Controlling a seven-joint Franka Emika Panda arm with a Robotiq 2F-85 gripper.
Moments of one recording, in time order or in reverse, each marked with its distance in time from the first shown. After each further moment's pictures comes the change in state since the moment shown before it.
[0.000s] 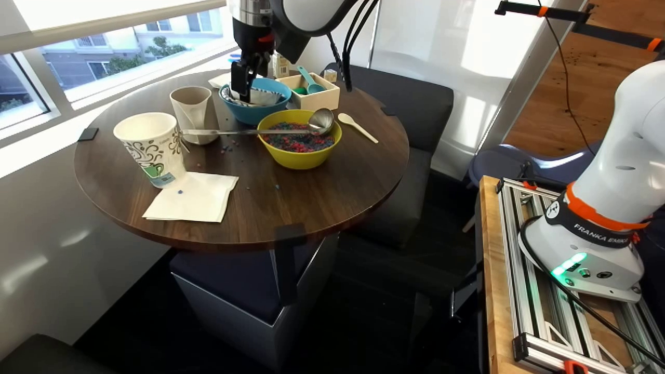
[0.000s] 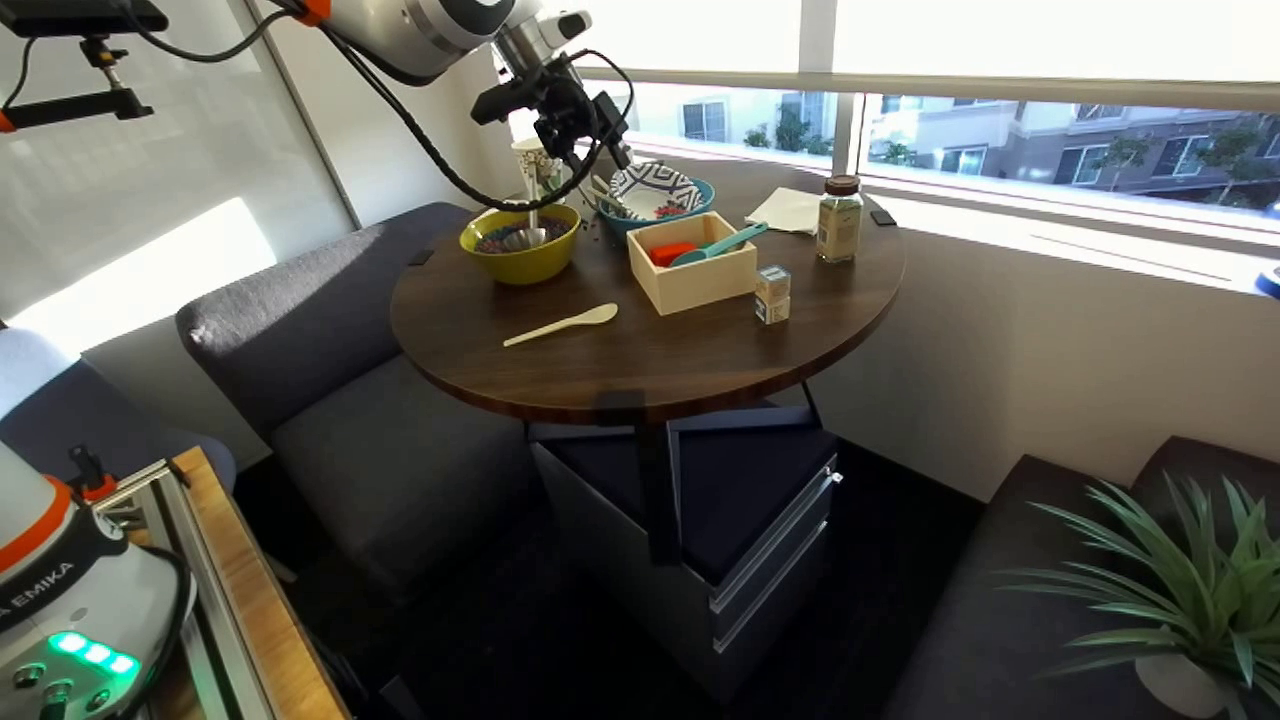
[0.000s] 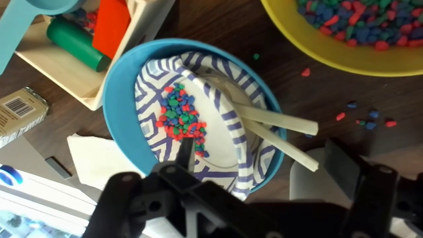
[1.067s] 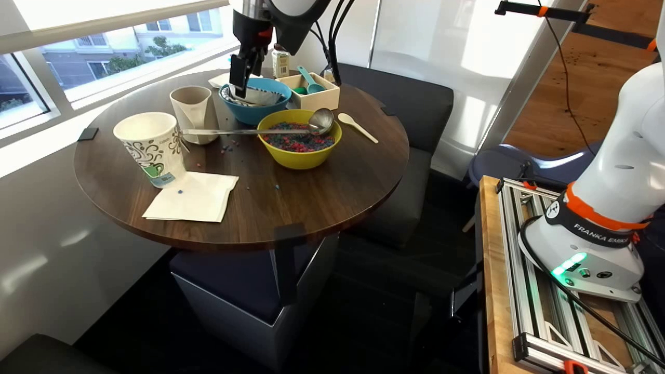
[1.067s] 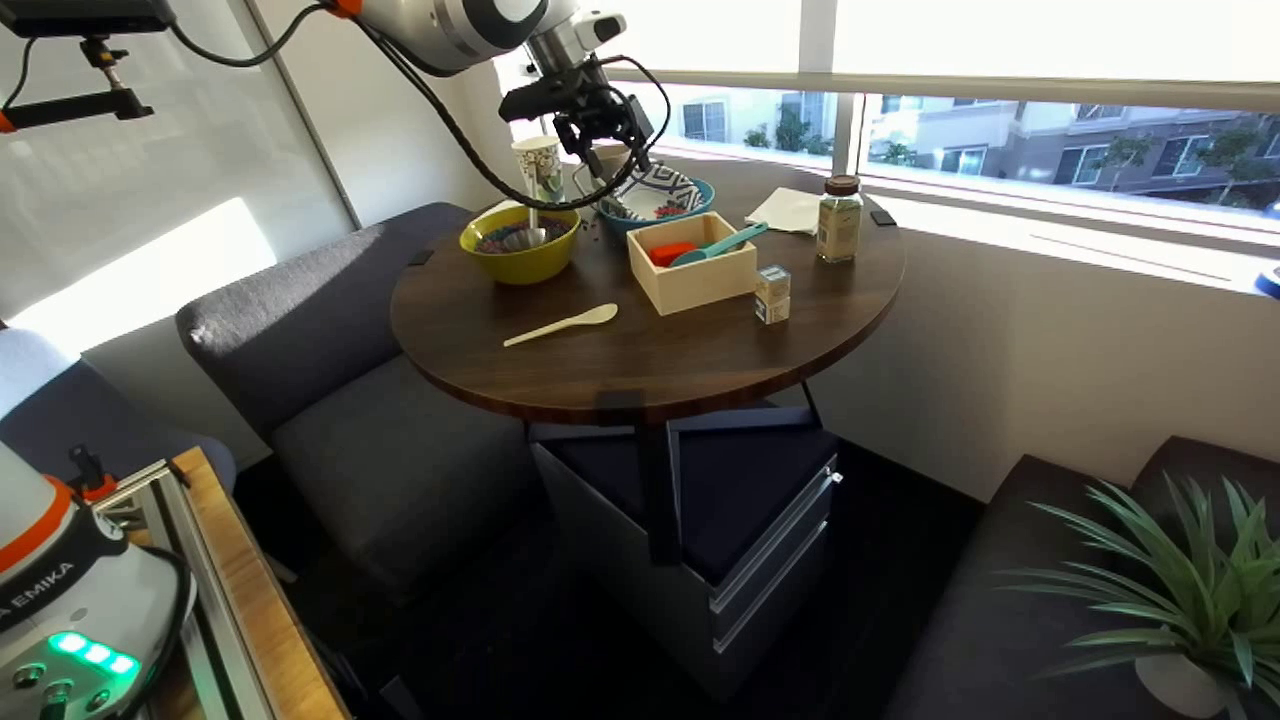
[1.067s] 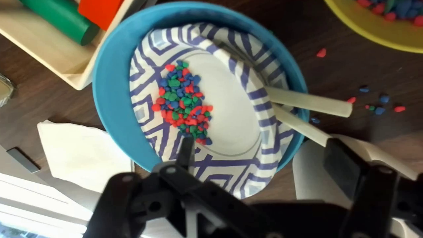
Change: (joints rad) arm -0.067 0.061 0.015 0.073 0.186 0.042 -0.244
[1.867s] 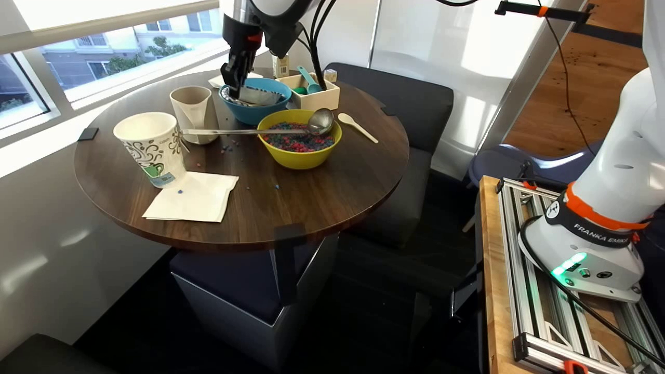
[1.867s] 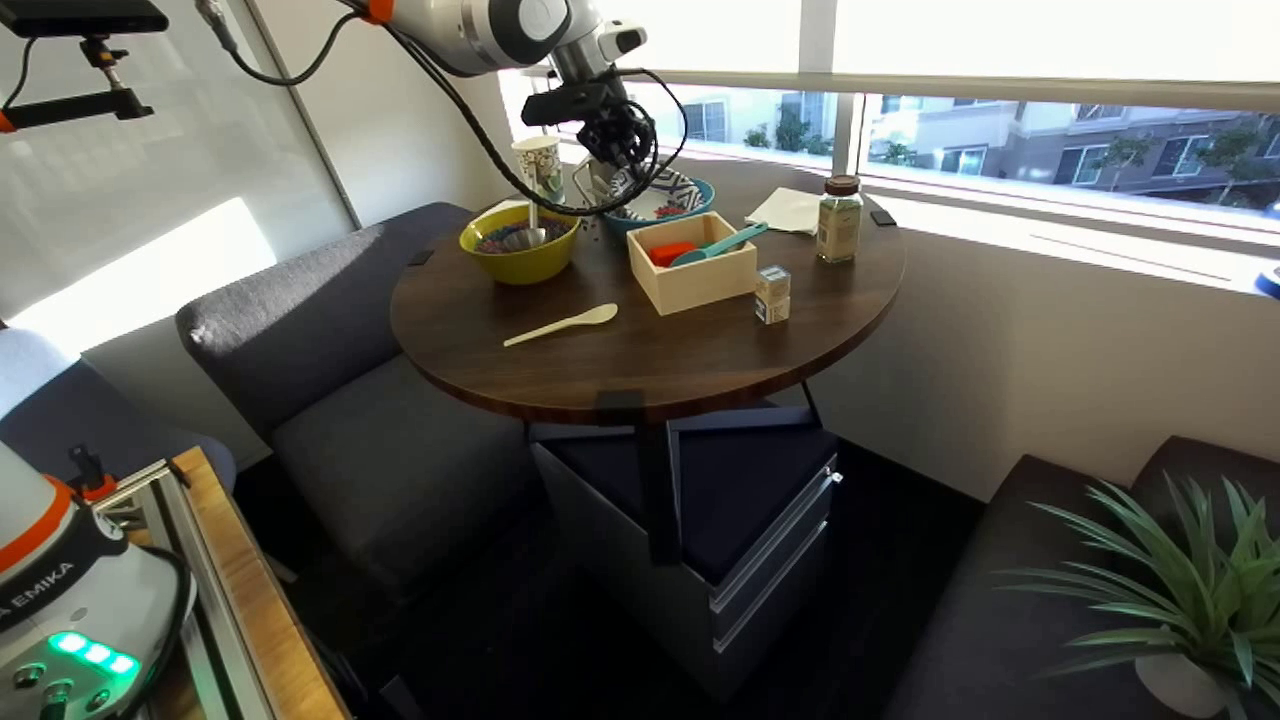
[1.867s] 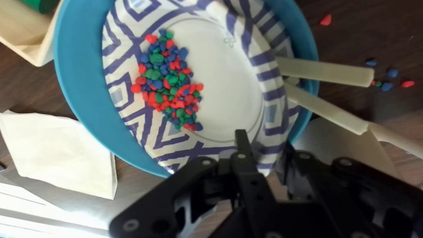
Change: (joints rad) arm -0.028 0.096 0.025 0.116 0.092 -0.002 -0.075
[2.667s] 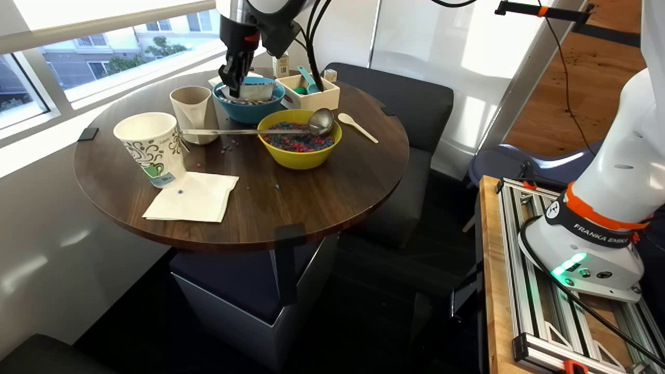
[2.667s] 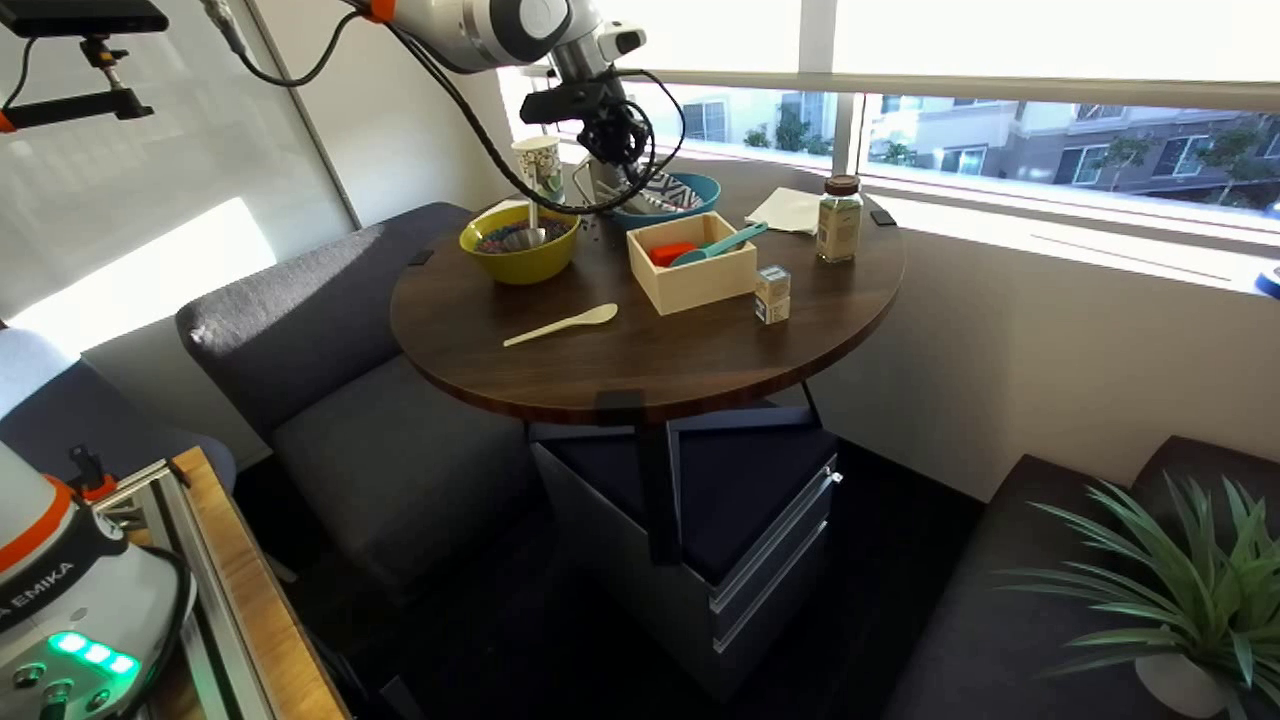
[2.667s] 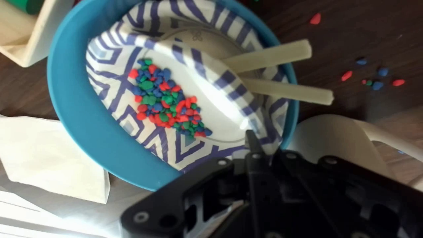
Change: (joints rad) arm 0.007 0.013 0.002 0.028 0.009 -0.036 0.006
